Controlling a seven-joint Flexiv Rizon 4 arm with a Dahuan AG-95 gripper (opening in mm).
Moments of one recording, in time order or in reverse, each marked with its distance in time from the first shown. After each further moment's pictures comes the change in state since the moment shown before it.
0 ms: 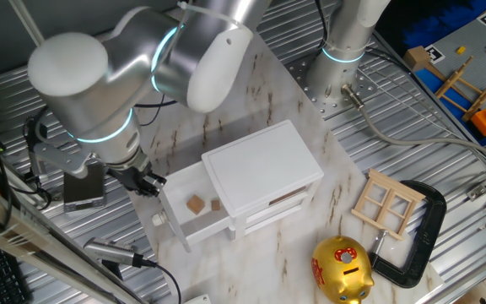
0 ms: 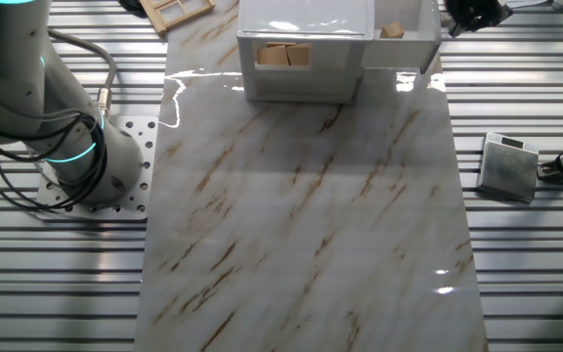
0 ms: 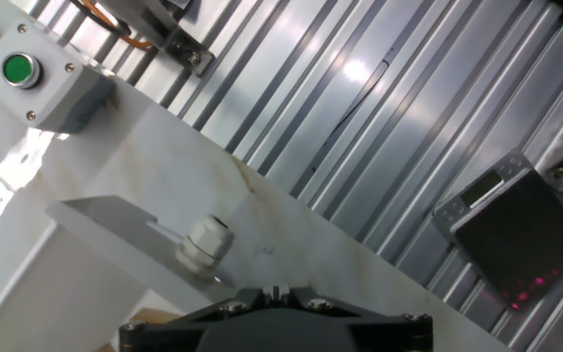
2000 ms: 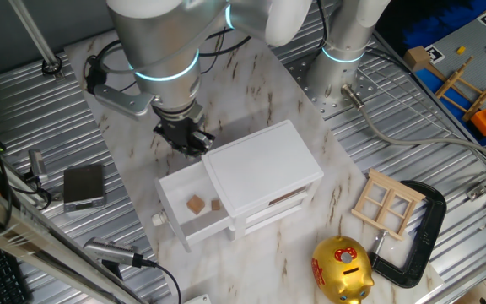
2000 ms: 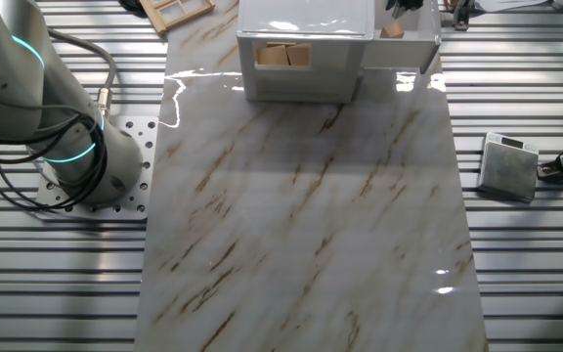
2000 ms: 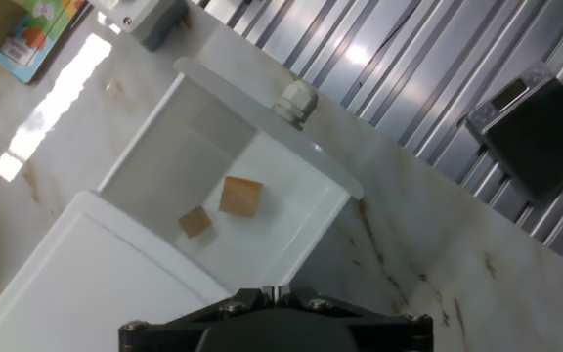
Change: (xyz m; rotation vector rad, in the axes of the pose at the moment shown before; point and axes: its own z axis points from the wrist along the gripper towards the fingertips) arm 0.094 0.052 -0.063 0.006 0.011 -0.005
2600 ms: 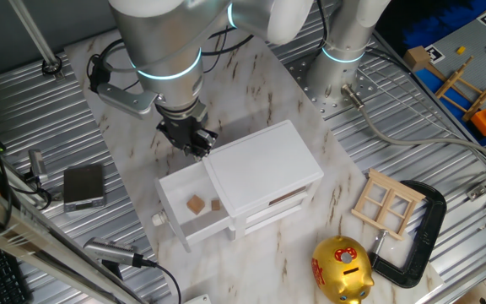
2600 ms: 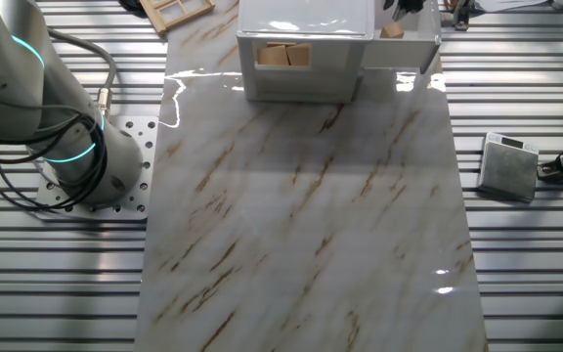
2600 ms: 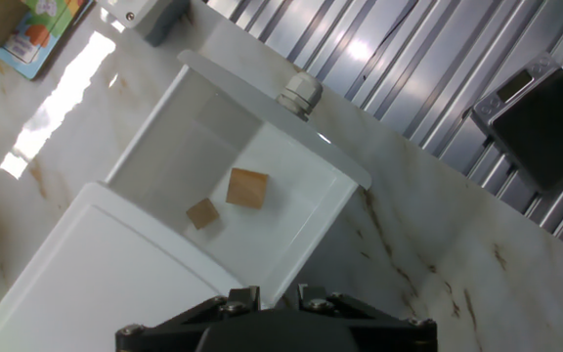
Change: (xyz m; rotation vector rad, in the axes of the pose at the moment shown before) arm 0.013 0.012 0.001 -0.006 -0.005 0.013
